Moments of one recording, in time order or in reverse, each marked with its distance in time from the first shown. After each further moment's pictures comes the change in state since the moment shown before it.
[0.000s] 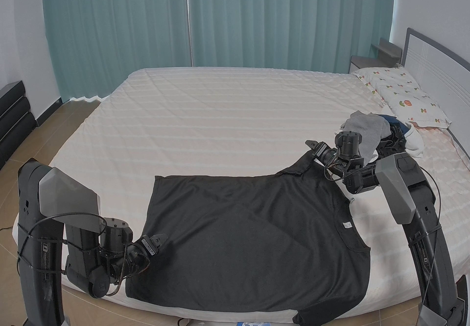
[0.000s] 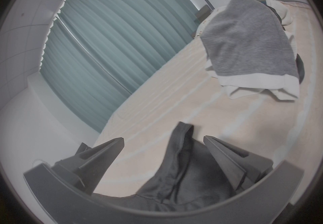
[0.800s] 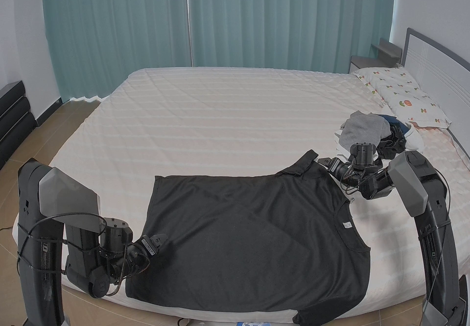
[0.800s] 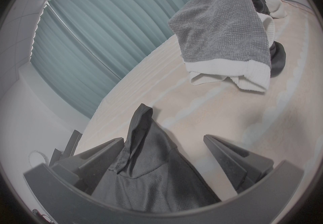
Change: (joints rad) left arm 0.000 0.000 0.000 0.000 0.000 0.000; right arm -0.088 -0.057 0.219 0.013 0.120 -0.088
